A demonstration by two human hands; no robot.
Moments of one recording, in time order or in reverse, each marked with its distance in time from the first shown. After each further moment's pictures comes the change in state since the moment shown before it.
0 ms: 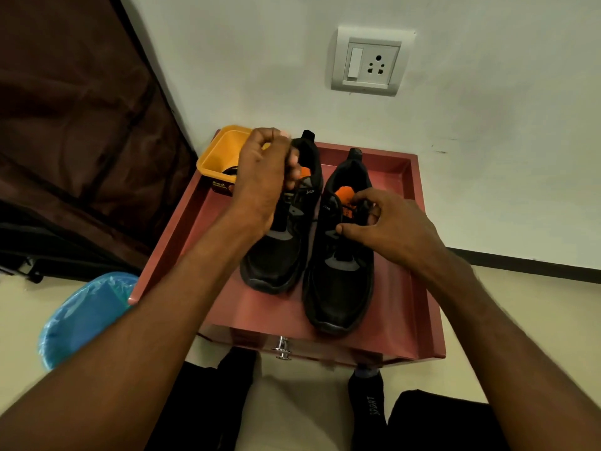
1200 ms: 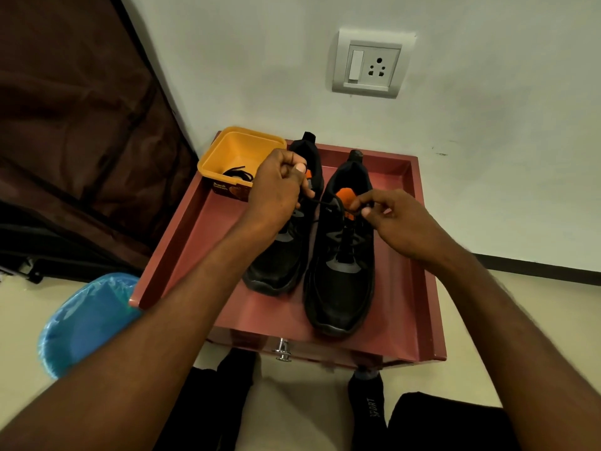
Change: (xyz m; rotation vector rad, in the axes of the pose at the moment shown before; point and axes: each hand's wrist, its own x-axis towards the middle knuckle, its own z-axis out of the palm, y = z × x) left_hand -0.007 -0.014 0.005 0.354 -0.038 -0.008; right_hand 0.009 0.012 -0.004 0.242 -0.047 -0.071
